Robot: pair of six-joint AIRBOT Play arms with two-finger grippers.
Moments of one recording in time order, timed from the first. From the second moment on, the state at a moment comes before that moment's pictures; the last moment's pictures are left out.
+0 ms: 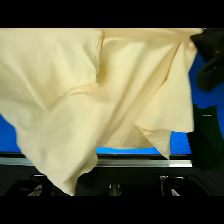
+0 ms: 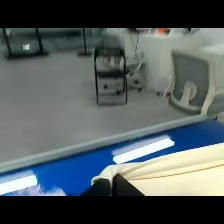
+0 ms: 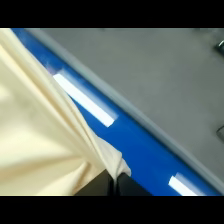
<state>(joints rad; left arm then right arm) -0.14 -0.82 1.74 1.27 -1.04 -1.40 0.30 -0.91 1.75 -1.44 1.21 0.95</state>
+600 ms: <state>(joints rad) -0.13 -1.26 1.30 1.43 -0.83 -1.49 0.30 -1.59 1.67 -1.22 0.88 1.03</state>
